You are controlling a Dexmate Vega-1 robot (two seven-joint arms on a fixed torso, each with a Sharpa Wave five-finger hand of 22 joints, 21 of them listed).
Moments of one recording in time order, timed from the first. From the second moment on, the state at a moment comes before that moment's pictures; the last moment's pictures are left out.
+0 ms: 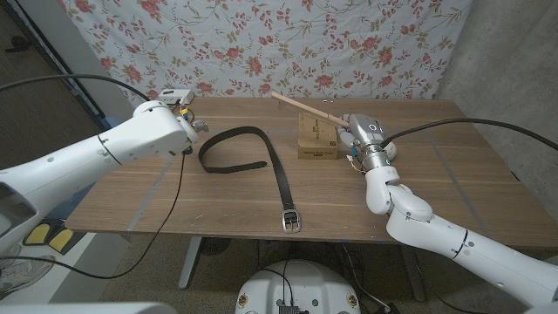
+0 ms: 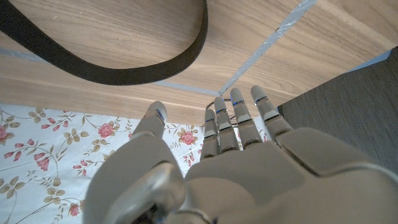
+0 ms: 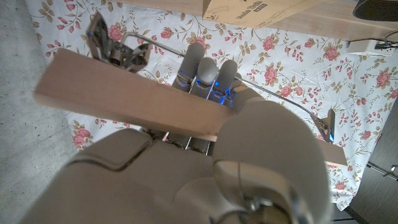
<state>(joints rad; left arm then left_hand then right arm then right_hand) 0.29 1.03 0.93 -2.03 -0.66 1.32 0.67 0.45 0.05 0.49 -0.16 0.18 0.29 0.09 0.26 0.20 0.31 0.03 0.42 0.29 0.33 0.04 0.43 0.31 0.15 0.15 0.57 0.22 -0.89 -0.81 -0.78 -2.05 -0.55 -0.64 -0.55 1.04 0.16 0.35 -0.04 0.26 0.89 -0.02 0.36 0.49 0.91 -0.11 0.91 0.76 1.00 -0.15 0.98 1.22 0.73 -0.07 1.09 0.42</state>
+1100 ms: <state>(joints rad) -0.45 0.78 1.79 -1.61 -1.68 1.32 1.11 0.50 0.03 0.44 -0.16 0.18 0.42 0.10 0.25 0.20 0.42 0.02 0.49 0.33 0.41 0.02 0.53 0.36 0.21 0.14 0.60 0.22 -0.97 -0.76 -0.62 -1.97 -0.57 -0.50 -0.49 1.04 0.16 0.35 -0.04 0.26 0.89 -0.02 0.36 0.50 0.92 -0.11 0.91 0.76 1.00 -0.15 0.98 1.22 0.72 -0.07 1.14 0.40</state>
